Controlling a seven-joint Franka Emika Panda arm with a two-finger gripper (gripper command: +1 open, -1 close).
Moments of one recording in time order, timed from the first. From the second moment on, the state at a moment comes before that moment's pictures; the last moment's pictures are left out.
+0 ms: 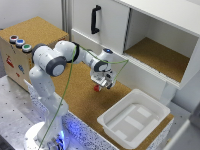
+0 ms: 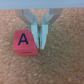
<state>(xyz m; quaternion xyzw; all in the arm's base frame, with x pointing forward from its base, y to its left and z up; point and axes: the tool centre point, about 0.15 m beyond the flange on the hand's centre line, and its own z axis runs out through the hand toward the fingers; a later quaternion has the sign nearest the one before) 0.397 -0.037 0.215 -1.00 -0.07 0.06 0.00</state>
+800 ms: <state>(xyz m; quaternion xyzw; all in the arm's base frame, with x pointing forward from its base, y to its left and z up) 0.374 0.066 0.226 -0.99 -0.08 0.09 0.02</state>
